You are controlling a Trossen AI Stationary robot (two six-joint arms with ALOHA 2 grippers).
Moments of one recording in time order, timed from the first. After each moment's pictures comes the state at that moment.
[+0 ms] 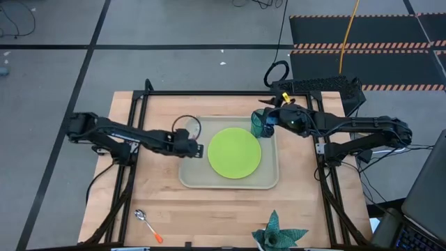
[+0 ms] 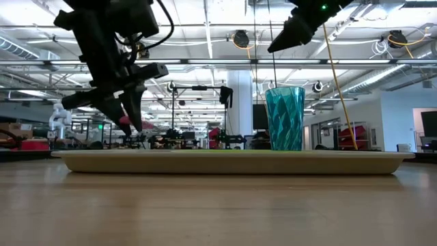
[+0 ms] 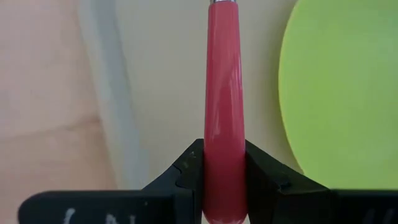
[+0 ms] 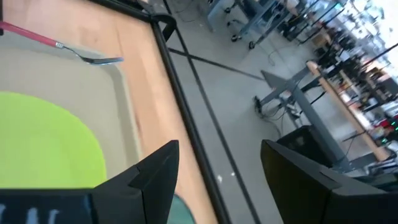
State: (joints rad) left arm -0.05 1.43 0.81 -0.57 -0.26 -1.41; right arm -0.12 1.11 0.90 -0.23 0.55 -0.42
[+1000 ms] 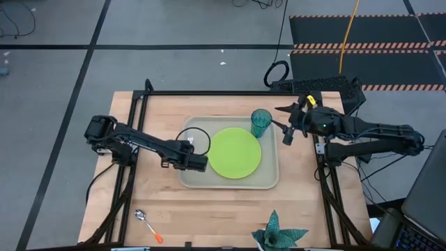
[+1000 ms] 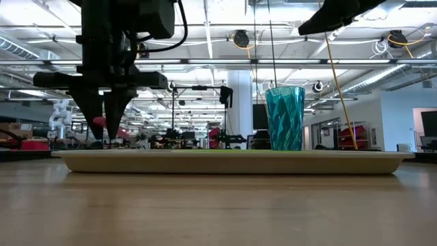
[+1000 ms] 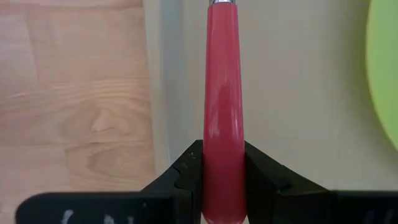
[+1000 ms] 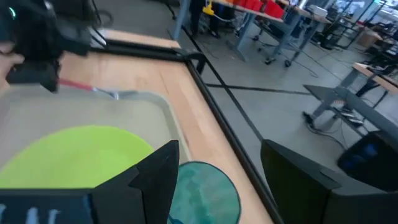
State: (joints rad) left arm -0.18 1.68 1.08 -0.96 -0.13 -1.71; right arm -0.11 0.74 0.75 -0.34 0.36 -0.21
